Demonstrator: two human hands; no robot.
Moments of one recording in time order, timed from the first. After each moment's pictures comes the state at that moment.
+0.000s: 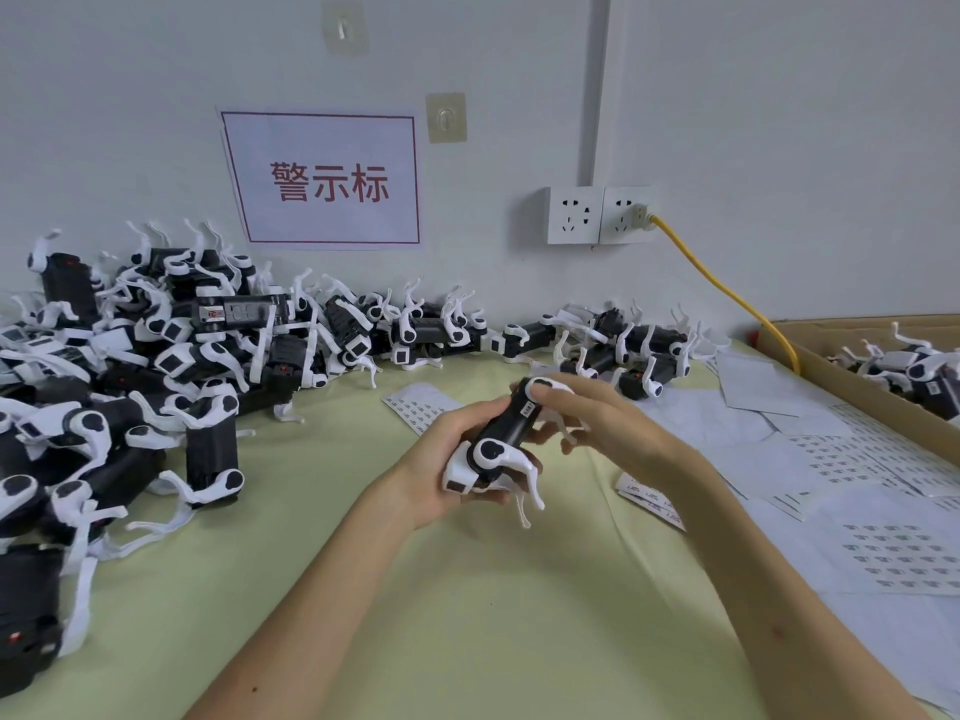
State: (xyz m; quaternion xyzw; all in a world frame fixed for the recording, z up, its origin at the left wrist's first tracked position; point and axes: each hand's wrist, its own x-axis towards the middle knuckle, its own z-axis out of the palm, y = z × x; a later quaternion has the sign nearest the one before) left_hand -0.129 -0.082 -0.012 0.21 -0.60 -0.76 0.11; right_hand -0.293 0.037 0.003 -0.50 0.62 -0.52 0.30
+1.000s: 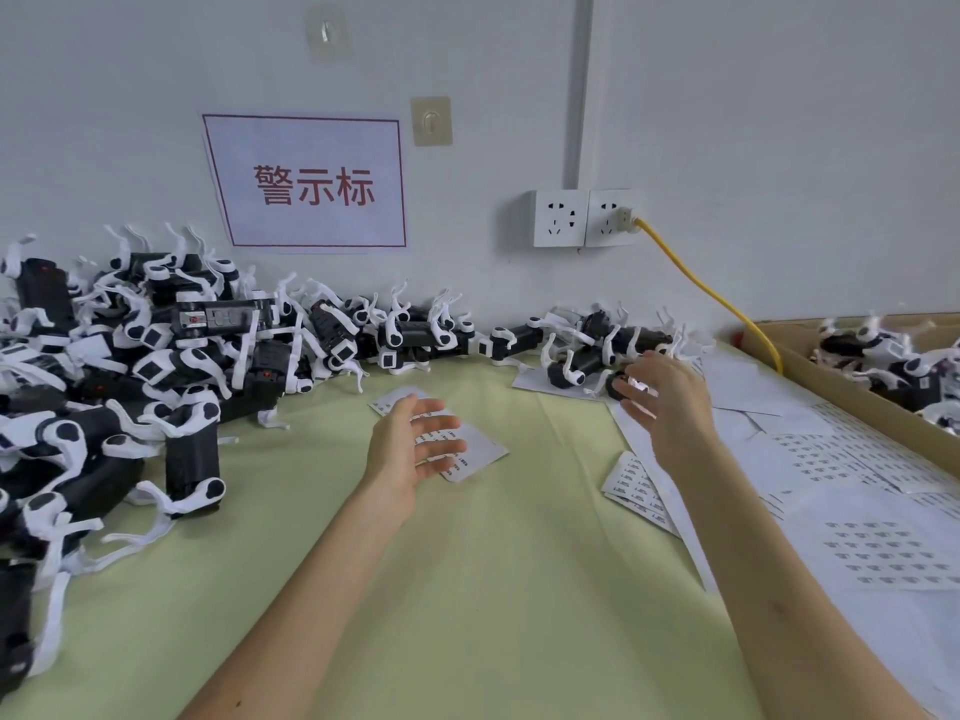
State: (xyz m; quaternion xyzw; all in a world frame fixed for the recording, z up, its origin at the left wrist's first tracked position) left_hand -0.134 -0.098 -0.023 0.34 -0.50 -0.71 0.36; right_hand -0.353 0.049 -0.002 -0.13 0.56 -0.79 0.19
